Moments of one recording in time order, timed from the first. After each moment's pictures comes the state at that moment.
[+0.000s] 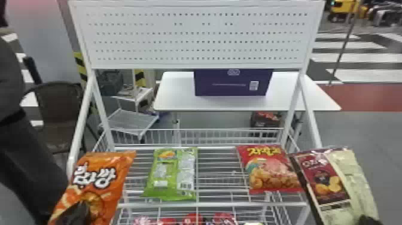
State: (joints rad) left arm 0.82 0.27 0.03 -2.39 0.25 0.10 0.26; right arm 0.90 -0.28 -0.15 -2.19 -0.43 -0.28 0.10
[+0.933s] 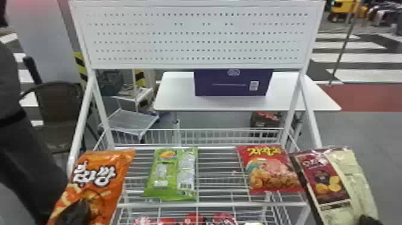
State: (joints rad) left arm 0.81 0.27 0.03 -2.38 0.26 0.09 0.26; right arm 0.90 -0.28 -0.15 -2.18 -0.43 -0.28 0.10
